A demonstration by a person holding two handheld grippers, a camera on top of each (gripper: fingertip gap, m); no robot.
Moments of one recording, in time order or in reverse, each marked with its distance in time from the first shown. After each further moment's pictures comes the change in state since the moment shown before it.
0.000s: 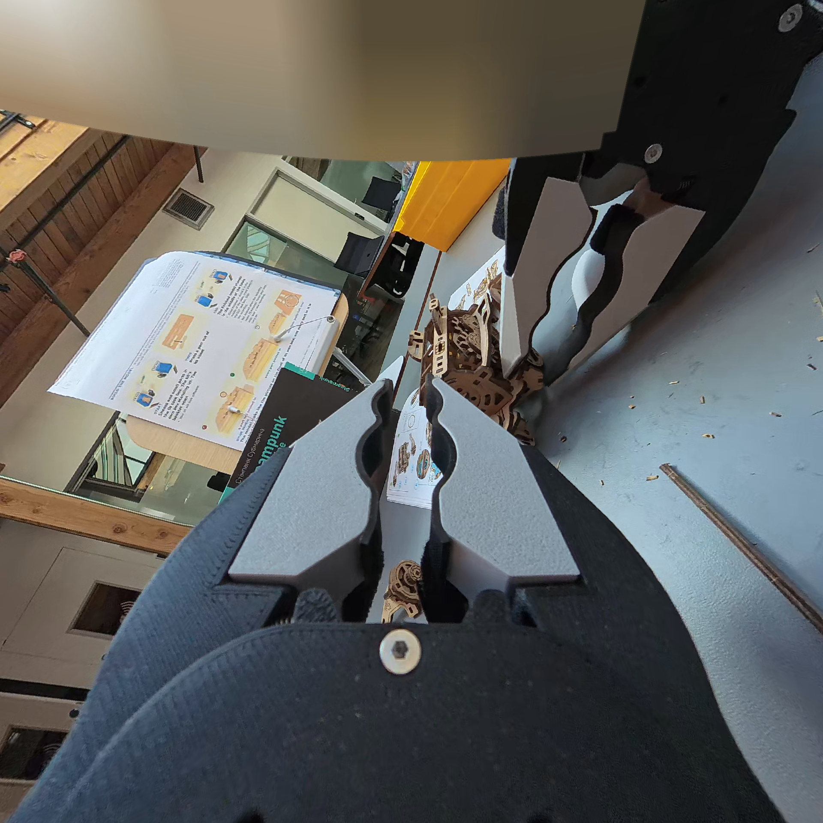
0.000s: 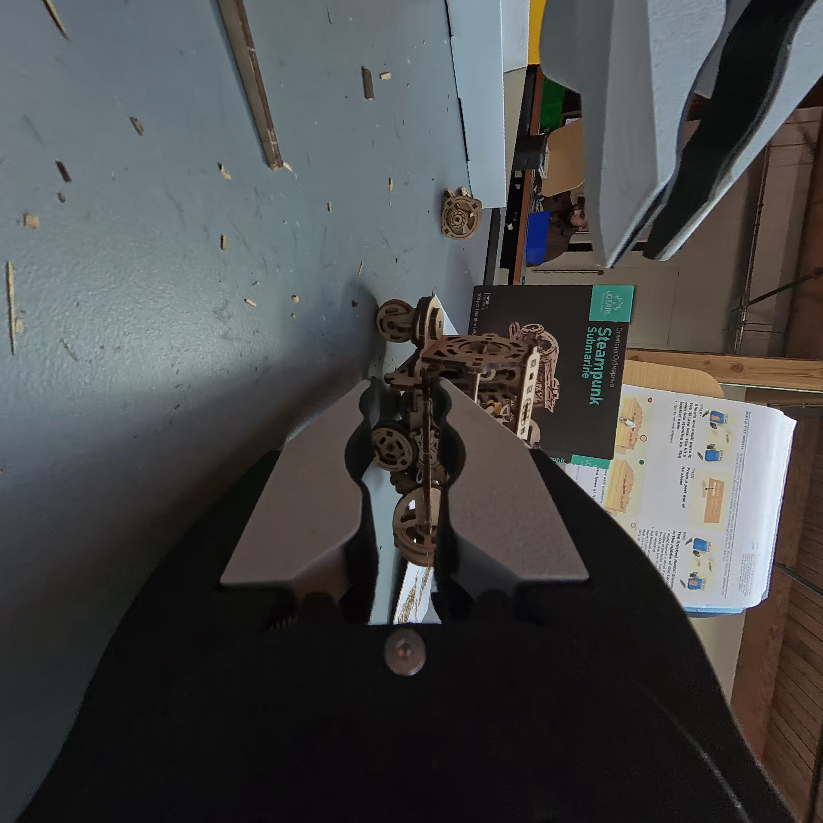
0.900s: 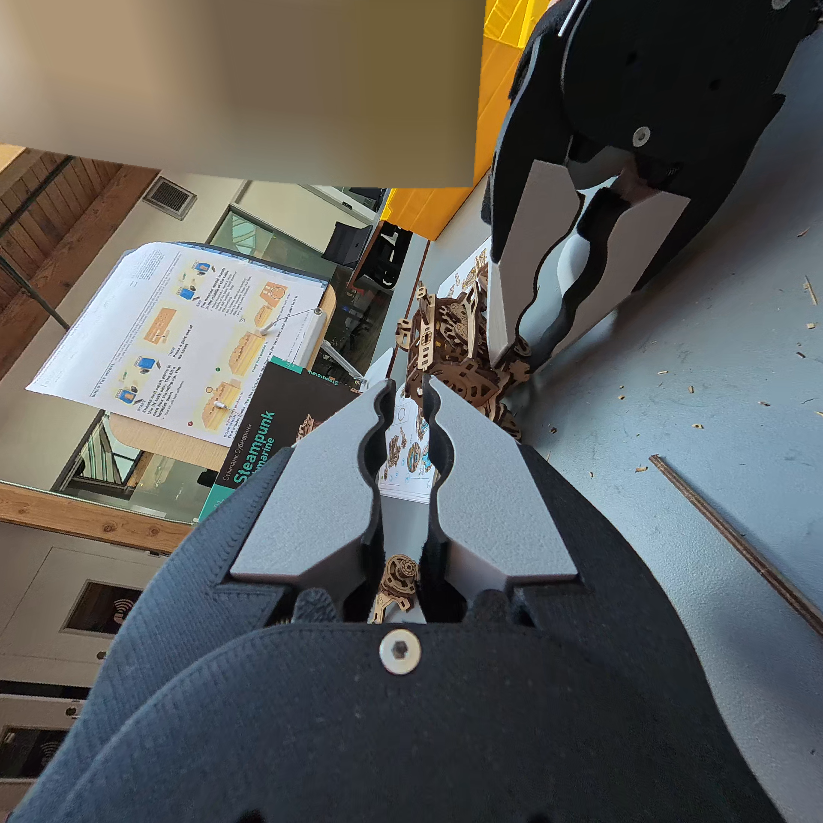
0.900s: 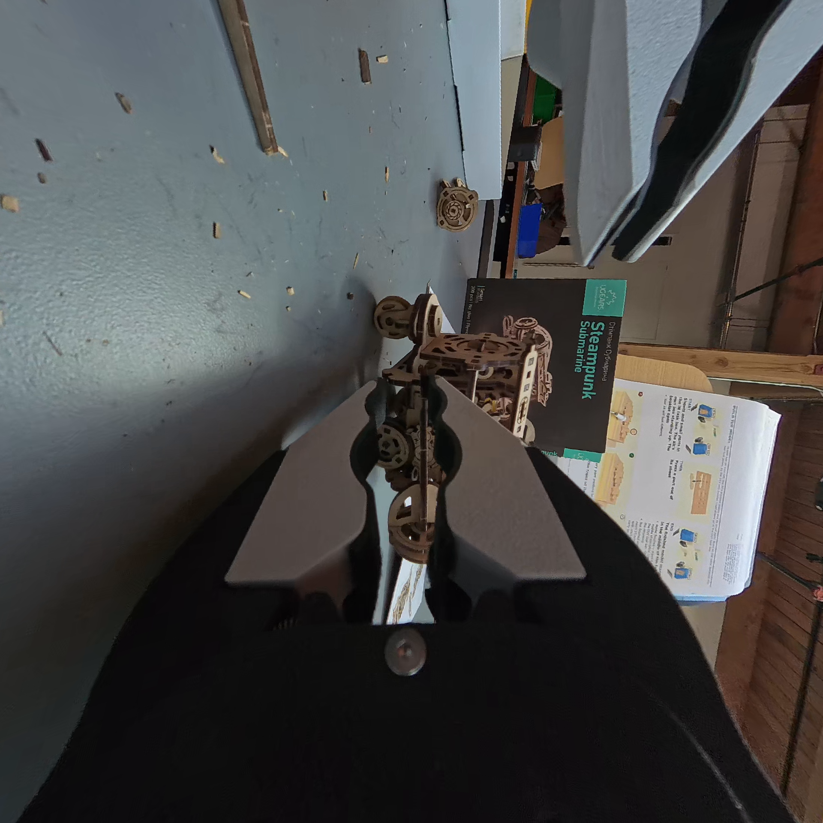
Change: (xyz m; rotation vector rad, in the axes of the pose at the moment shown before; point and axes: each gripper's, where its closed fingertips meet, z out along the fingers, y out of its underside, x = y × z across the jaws) left arm 0.005 0.005 0.002 -0.024 0.027 0.003; right arm 0.001 0.004 -0.001 -0.020 0.019 -0.015
